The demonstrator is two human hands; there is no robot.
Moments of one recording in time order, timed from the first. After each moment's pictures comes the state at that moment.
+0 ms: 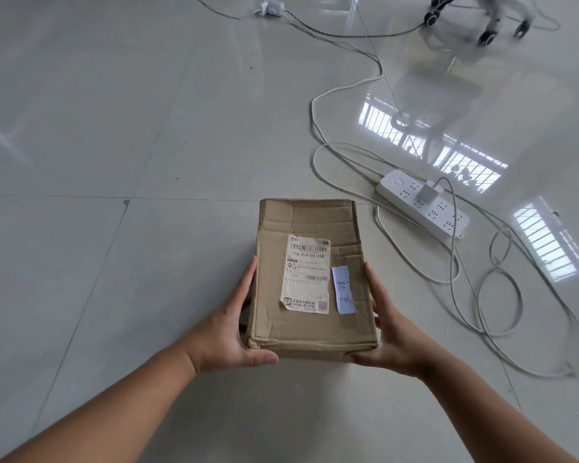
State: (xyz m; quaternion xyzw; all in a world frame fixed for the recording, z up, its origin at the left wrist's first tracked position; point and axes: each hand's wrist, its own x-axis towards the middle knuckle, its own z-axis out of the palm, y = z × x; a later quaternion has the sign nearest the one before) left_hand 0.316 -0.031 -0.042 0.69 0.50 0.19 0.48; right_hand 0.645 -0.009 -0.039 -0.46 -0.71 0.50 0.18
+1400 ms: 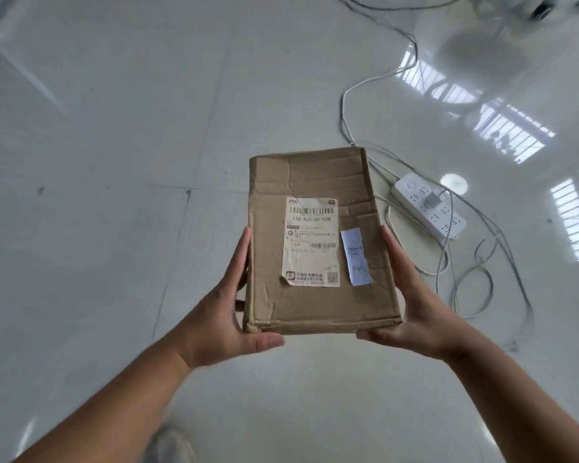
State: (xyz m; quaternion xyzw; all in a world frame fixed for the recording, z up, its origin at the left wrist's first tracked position) left_hand 0.290 -0.085 0.210 0.61 0.55 0.24 0.52; right_hand 0.604 -0.023 0.210 -0.43 -0.72 0.50 0.19
